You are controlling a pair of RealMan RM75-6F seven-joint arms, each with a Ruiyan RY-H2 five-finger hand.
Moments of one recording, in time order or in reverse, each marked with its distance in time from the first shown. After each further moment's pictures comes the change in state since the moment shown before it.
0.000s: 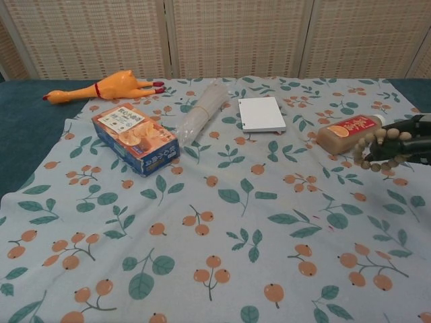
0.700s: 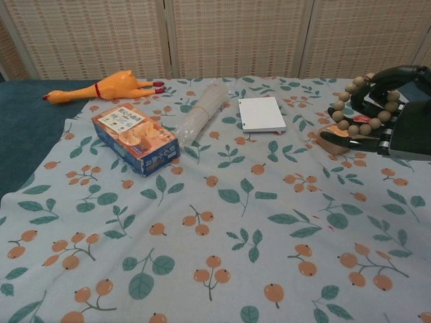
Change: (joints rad) left arm 0.001 -0.004 -0.005 0.000 -0.006 -0.013 0.011; right arm -0.359 -0.162 0.759 -0.018 0.392 -1.008 0.237
